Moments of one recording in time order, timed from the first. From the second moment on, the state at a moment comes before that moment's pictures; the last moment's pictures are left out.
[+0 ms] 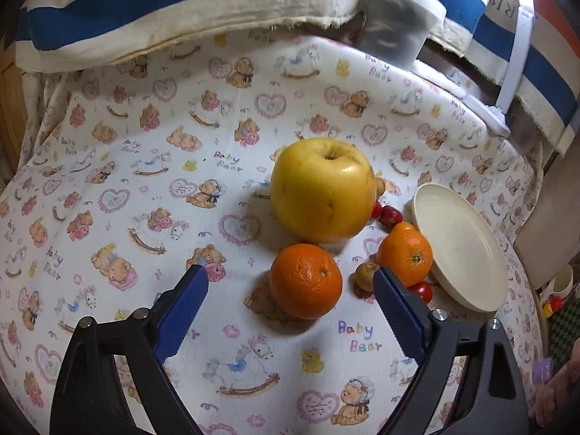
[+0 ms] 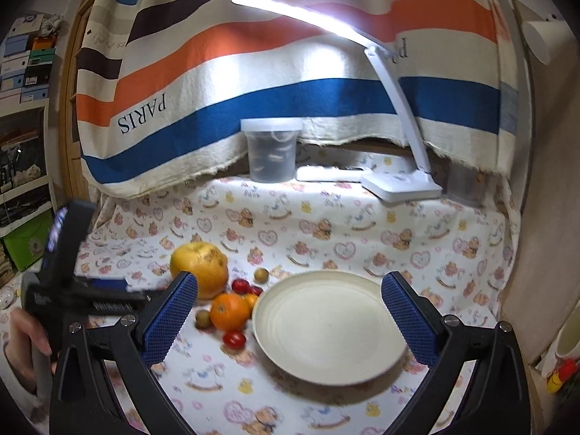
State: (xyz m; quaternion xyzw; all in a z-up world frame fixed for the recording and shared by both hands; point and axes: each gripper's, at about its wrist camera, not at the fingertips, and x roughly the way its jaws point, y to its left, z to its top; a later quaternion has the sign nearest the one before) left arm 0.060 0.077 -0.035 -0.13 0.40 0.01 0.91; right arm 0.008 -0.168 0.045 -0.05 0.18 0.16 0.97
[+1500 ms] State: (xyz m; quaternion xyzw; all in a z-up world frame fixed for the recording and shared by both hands) left arm 0.035 0.080 -0.004 -0.13 0.30 0.04 0.95; right arm 0.115 -0.091 -0.044 -0.04 0.37 0.24 0.90
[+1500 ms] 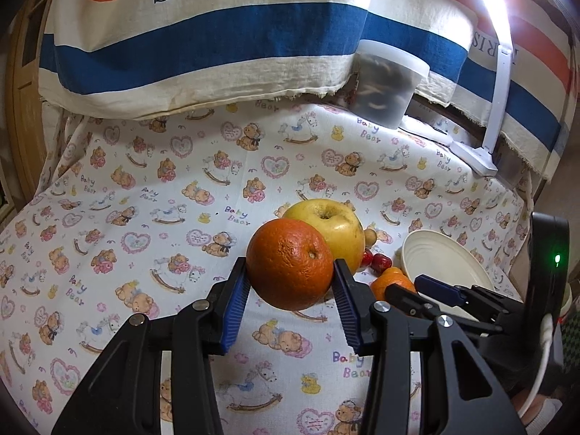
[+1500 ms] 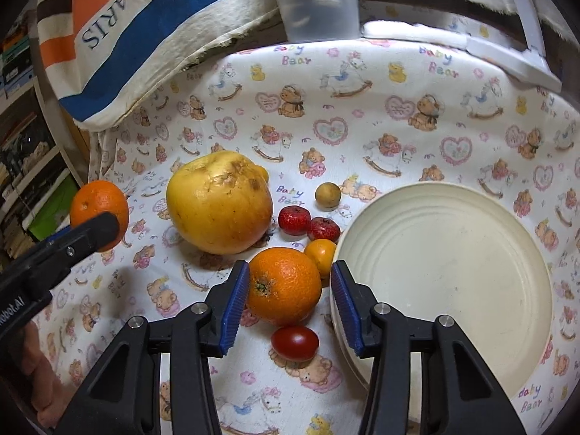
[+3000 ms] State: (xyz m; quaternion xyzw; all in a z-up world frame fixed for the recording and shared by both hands) left arm 0.028 0.074 0.003 -0.10 0.28 0.05 0.95; right arm 0.095 -0.074 -0.046 -0.09 0.34 0.25 0.90
